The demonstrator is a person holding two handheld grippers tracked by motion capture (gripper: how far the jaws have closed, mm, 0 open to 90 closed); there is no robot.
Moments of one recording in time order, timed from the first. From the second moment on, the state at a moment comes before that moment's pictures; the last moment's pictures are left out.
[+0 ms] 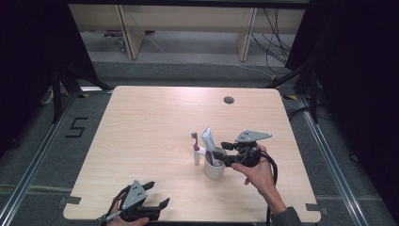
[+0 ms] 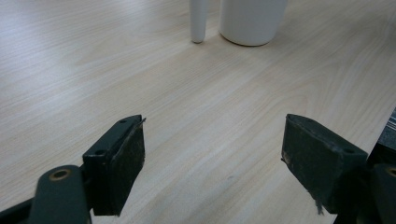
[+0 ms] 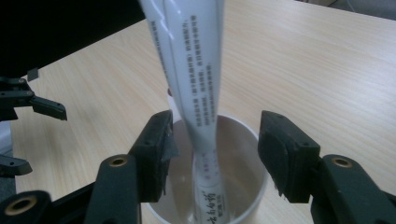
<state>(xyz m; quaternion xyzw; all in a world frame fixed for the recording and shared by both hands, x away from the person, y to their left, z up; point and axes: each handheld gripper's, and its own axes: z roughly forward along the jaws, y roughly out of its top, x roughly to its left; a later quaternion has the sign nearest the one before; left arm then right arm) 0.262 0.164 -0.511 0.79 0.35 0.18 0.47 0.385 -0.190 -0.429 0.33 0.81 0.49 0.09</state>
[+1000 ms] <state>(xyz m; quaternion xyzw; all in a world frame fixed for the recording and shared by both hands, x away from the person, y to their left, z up) 0.262 0.166 -0.510 0.79 0.34 0.18 0.47 0.366 -0.243 -0.433 0.38 0.79 0.47 0.11</state>
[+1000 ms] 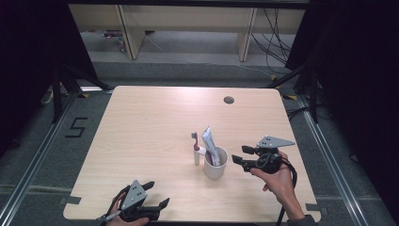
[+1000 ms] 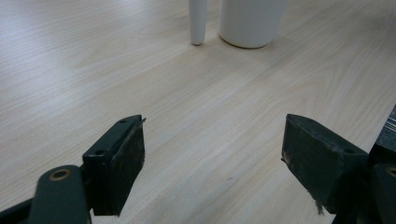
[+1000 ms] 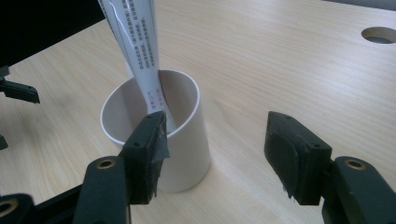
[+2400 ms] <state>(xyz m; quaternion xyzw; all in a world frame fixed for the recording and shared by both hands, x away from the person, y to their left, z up) 0.259 0.165 -0.512 0.78 0.35 0.18 0.48 0.343 -0.291 -0.468 0.42 0.79 0.44 0.12</state>
